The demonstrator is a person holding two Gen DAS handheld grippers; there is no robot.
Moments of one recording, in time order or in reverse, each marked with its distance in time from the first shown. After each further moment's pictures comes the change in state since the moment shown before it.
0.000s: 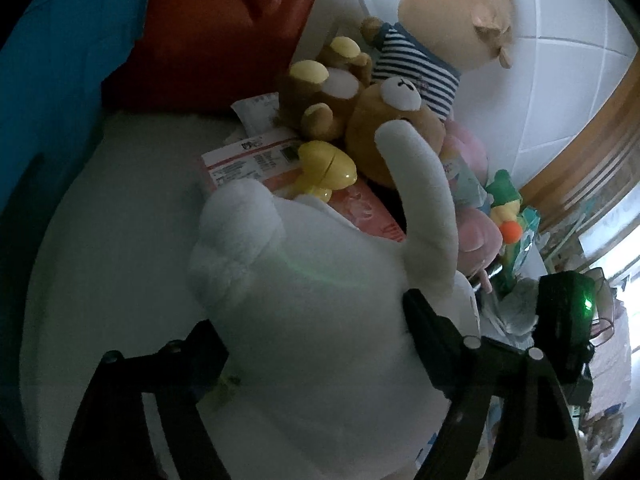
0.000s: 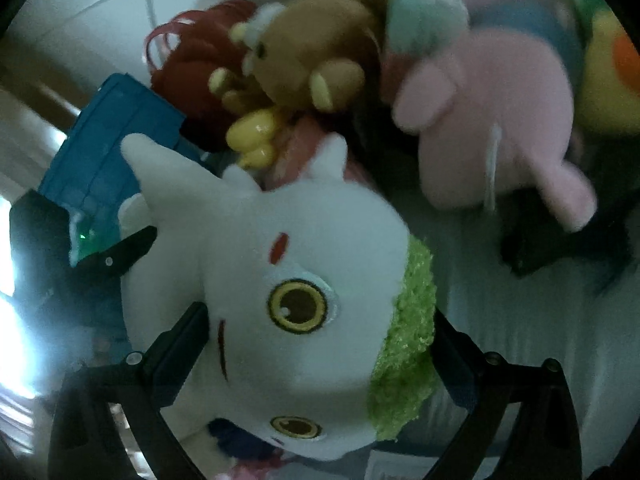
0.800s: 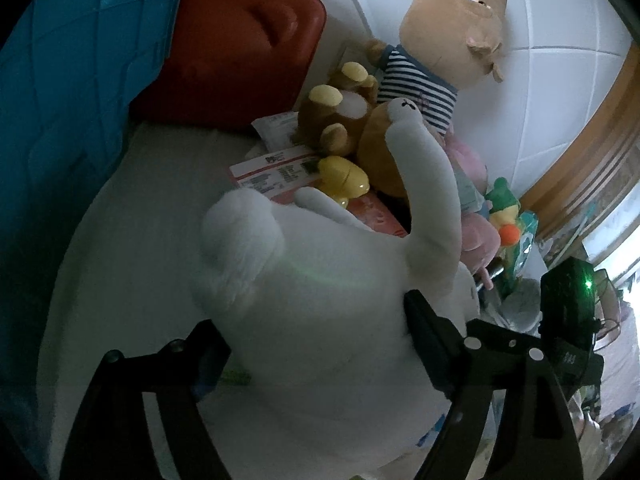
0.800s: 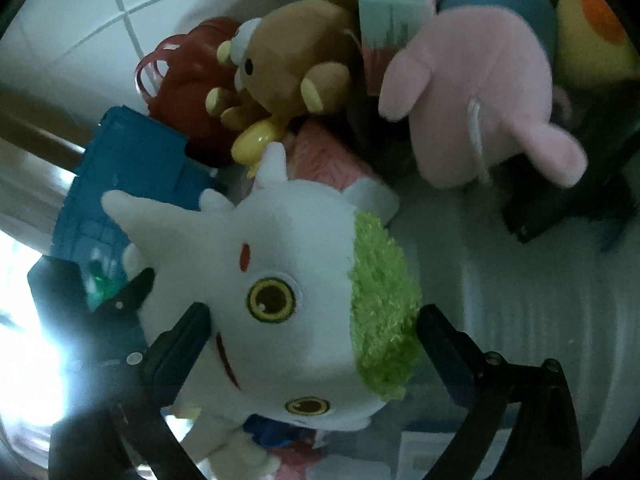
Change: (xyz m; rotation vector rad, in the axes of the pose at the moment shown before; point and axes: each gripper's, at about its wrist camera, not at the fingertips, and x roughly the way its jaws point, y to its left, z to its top) left arm -0.026 0.019 -0.006 0.054 -0.052 0.049; right arm 0.001 -0.011 -0.001 0.183 0.046 0.128
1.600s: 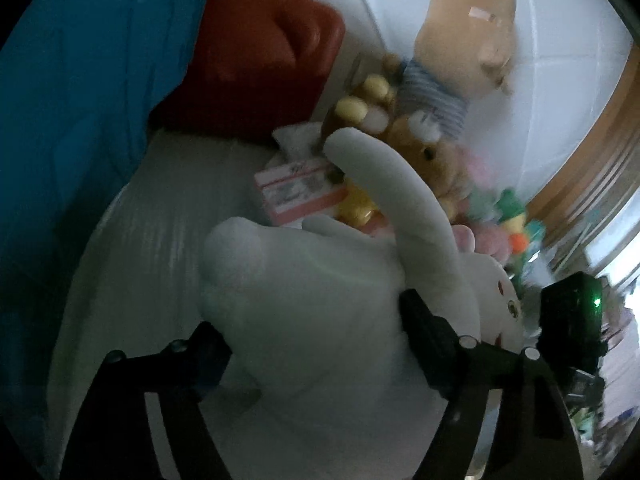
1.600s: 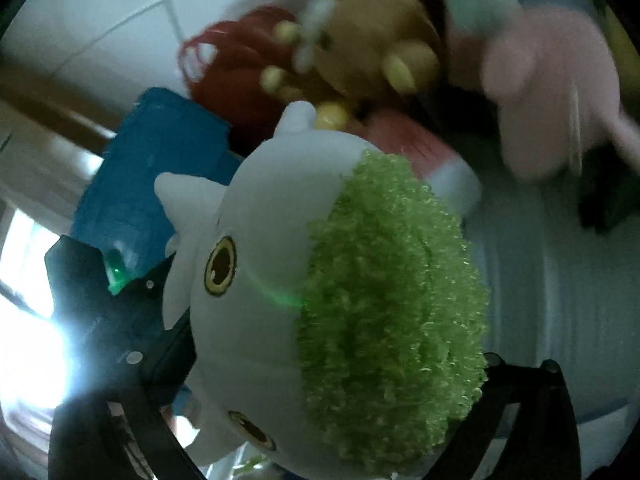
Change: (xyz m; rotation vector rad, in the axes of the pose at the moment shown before) left arm -0.024 0.020 -0.005 -0.037 -0.082 -0.041; right arm 0.017 0.033 -0.026 -0.093 -0.058 0.082
